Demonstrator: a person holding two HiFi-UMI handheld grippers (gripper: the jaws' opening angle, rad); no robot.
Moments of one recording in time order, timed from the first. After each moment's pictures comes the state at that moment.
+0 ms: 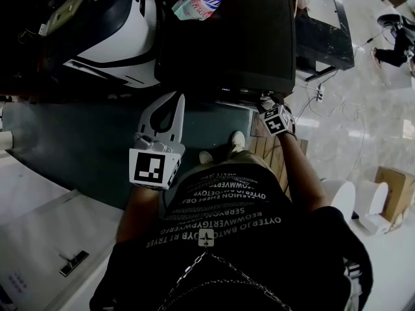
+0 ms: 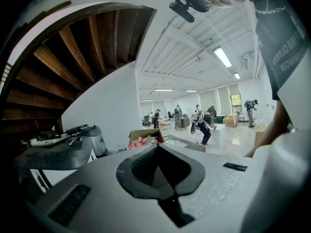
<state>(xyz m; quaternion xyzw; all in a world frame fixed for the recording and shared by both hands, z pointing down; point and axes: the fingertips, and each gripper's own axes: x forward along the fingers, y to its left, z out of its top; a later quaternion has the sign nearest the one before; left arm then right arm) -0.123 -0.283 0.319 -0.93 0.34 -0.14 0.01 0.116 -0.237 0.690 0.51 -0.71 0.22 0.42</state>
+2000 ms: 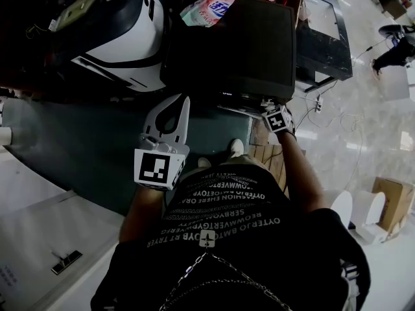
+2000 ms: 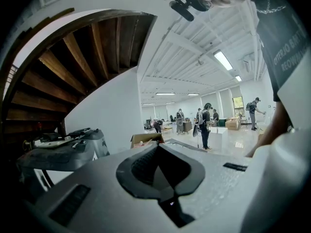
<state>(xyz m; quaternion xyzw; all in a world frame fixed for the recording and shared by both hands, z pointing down) -0.134 -0.262 0.301 -0.93 0.36 -0.11 0.02 0.129 -0.235 0.693 0.53 -0.69 0.26 0.42</state>
